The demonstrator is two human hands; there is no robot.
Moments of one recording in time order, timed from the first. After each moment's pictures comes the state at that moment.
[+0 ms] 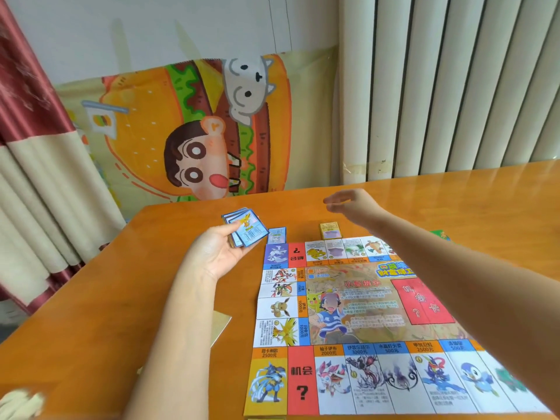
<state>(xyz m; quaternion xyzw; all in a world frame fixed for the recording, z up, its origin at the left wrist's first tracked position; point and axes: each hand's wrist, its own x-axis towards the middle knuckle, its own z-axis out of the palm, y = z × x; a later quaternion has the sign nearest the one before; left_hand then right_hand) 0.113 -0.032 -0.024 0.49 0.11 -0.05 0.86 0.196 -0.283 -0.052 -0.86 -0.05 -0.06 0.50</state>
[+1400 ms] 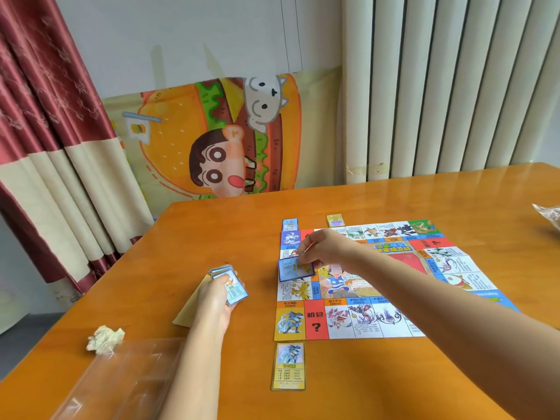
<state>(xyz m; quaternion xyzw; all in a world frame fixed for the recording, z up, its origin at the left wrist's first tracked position) 0.012 0.015 -0.091 0.55 0.27 0.08 0.79 0.054 -0.197 -0.048 -0.85 -0.05 0.13 0.51</state>
